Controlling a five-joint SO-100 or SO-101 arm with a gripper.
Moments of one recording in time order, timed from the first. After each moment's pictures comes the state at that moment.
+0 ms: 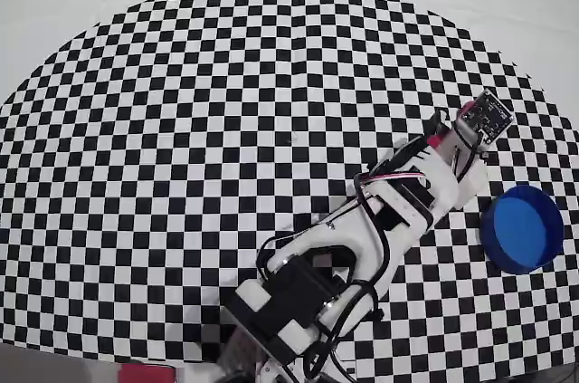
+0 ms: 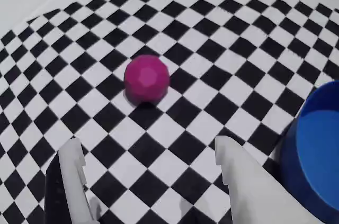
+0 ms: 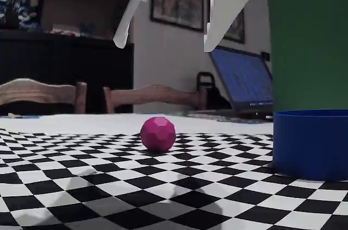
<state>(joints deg) 48.3 107.5 138.2 -0.1 -88.7</state>
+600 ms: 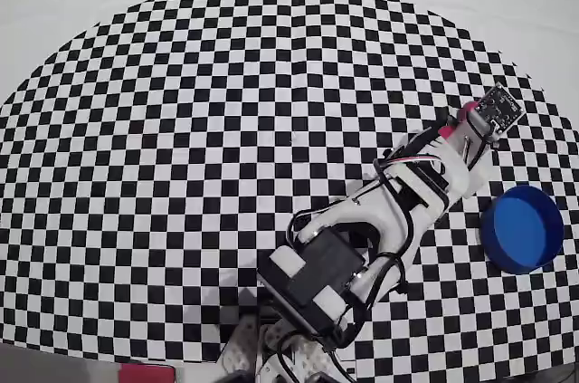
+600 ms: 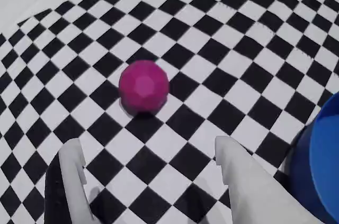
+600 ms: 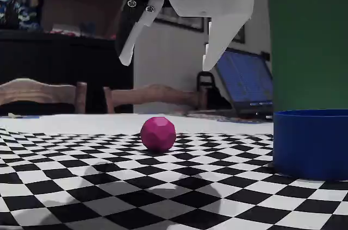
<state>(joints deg) 48.3 95.5 128.5 -0.2 -87.1</state>
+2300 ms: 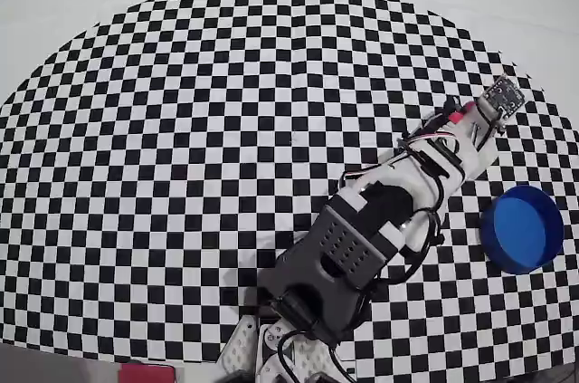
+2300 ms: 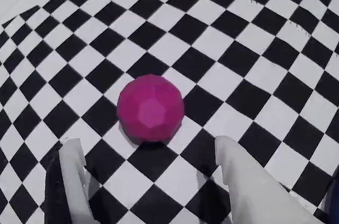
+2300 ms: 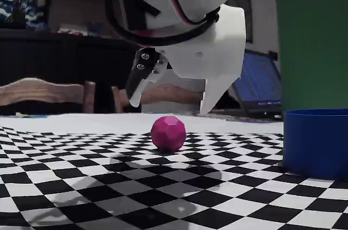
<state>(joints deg) 46.8 70.9 108.5 -2.3 -85.2</state>
